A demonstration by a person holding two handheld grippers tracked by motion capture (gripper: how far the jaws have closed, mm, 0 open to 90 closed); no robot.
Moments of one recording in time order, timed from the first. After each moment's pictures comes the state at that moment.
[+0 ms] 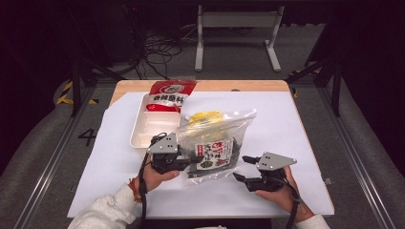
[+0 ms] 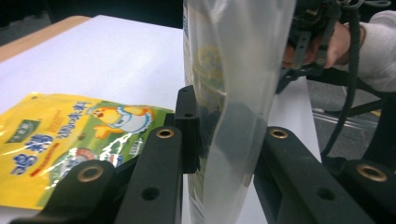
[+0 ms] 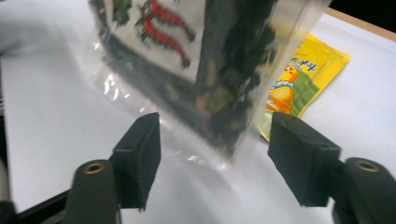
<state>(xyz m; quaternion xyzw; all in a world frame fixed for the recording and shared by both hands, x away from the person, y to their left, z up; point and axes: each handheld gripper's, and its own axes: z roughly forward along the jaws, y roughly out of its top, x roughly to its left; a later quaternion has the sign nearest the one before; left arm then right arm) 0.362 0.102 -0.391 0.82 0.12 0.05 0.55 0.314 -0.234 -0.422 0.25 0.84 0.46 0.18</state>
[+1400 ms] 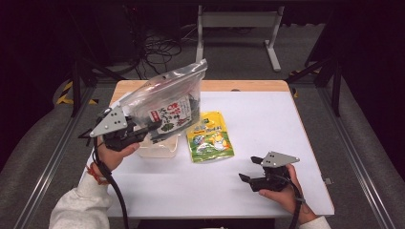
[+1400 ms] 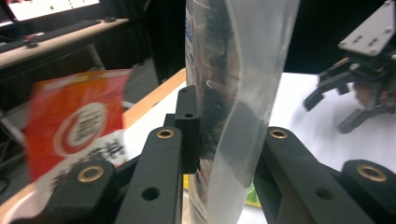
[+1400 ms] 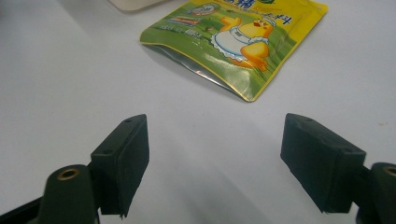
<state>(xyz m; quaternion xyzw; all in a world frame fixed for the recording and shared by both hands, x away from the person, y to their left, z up) 0.378 0.202 -0.318 0.78 0.15 0.22 0.57 0.319 -0.249 -0.435 0.31 0.83 0.43 0.17</state>
